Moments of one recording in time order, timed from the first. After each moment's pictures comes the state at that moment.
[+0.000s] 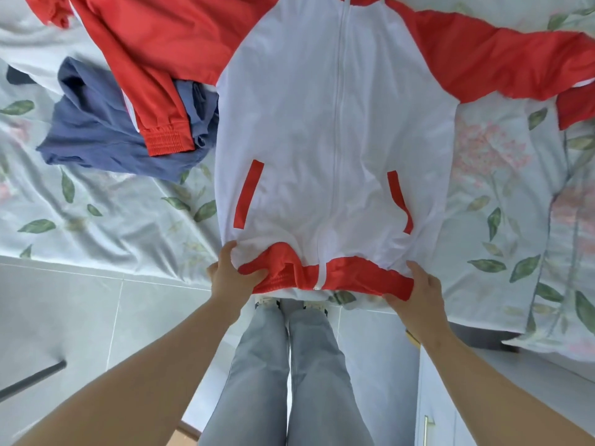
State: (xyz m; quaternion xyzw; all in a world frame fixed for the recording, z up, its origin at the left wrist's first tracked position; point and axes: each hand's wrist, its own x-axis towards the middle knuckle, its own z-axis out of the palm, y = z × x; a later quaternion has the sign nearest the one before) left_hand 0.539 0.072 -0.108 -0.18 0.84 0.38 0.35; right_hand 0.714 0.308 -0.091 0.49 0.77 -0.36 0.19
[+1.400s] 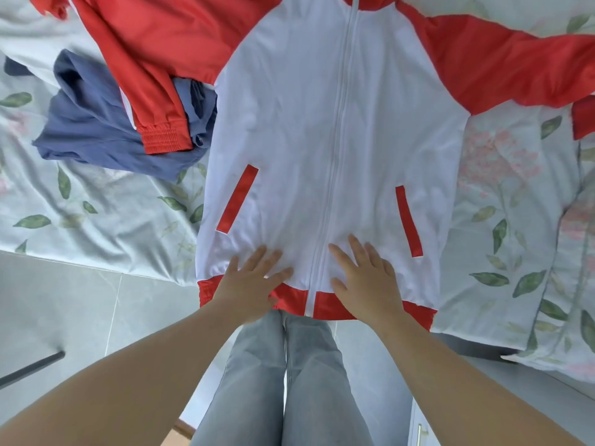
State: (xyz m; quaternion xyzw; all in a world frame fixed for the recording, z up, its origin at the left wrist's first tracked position) left_hand 0.537 0.089 -0.105 0.41 0.81 -0.13 0.40; right_hand 0.645 0.282 -0.094 0.18 0.92 -0.18 0.31
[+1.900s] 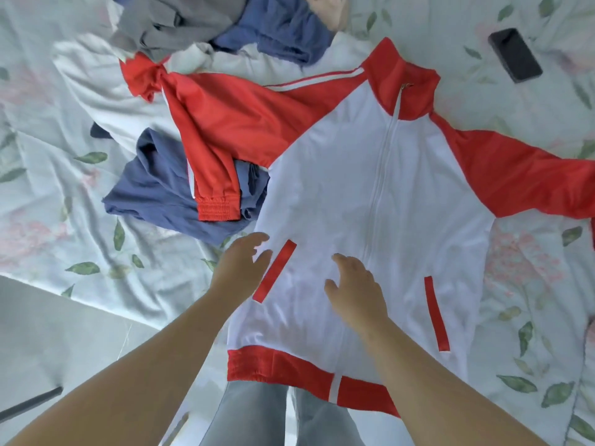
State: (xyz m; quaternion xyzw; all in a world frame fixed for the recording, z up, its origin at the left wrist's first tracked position) left_hand 0.397 0.100 -0.048 0.05 0.91 0.32 0.25; right_hand 0.495 0.269 -0.046 0.25 0.88 -0.30 0.27
